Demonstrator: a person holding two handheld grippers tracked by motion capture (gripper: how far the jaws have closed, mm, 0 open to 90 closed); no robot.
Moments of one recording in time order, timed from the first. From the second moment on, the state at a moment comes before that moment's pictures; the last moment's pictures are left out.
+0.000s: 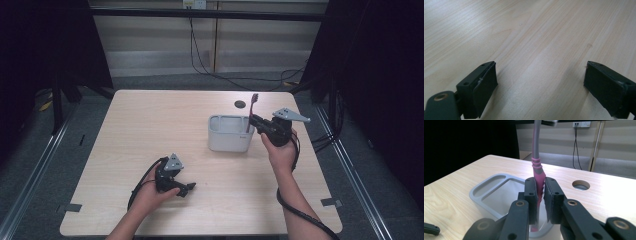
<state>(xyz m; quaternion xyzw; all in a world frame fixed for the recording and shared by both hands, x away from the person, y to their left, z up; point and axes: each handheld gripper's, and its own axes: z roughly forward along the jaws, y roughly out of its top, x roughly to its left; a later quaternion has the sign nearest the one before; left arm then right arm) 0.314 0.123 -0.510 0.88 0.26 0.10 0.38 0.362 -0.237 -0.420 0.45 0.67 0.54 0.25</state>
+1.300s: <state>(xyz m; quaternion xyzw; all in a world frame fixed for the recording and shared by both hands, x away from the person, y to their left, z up) 0.314 0.123 -0.510 0.88 0.26 0.10 0.38 0.355 -0.234 -0.430 0.45 0.69 0.52 0.24</state>
